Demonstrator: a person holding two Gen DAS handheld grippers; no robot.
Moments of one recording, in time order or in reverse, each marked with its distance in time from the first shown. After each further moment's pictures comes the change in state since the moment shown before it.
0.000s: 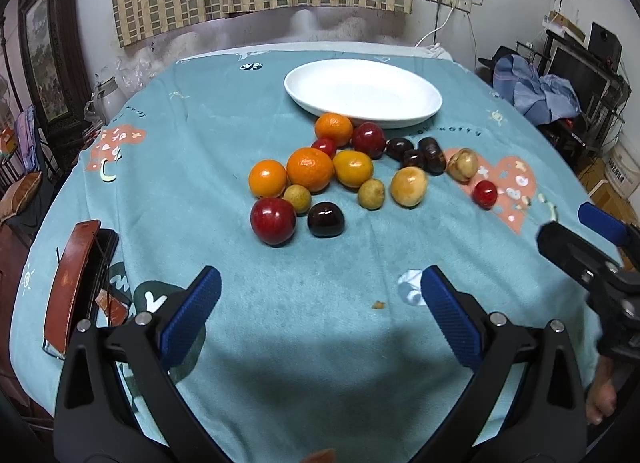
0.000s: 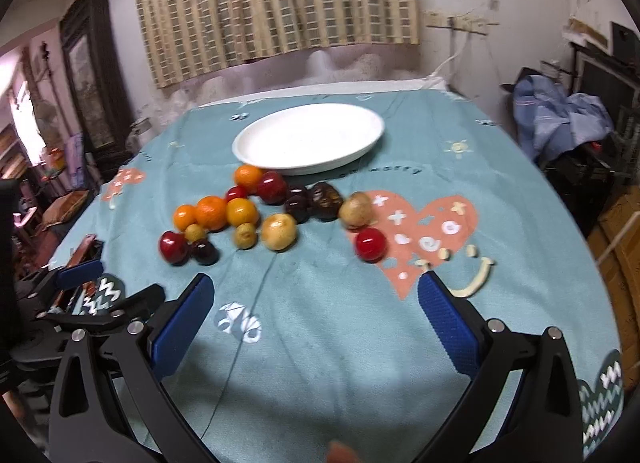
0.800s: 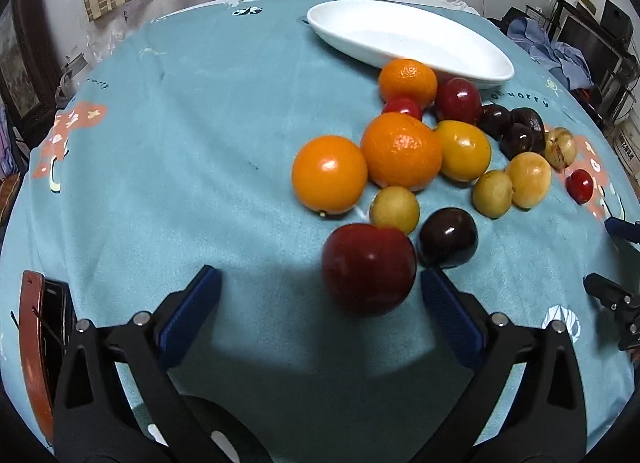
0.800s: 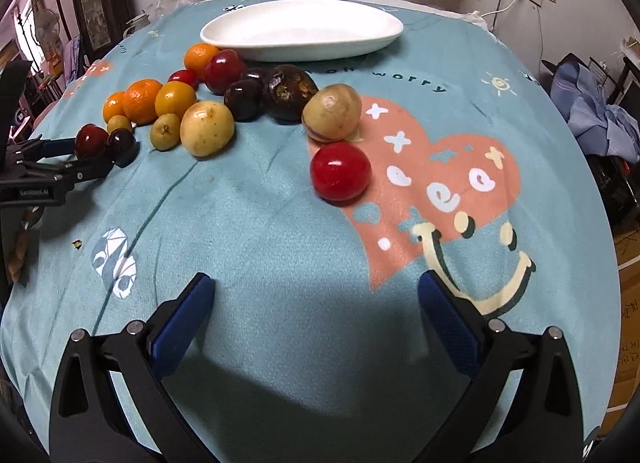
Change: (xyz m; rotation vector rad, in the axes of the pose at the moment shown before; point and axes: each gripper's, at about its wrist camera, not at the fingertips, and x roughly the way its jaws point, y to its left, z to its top) left arm 0.111 0.058 0.031 0.048 0.165 -0.049; right arm 0.089 -0.043 -0.020 -0.184 0.303 -0.063
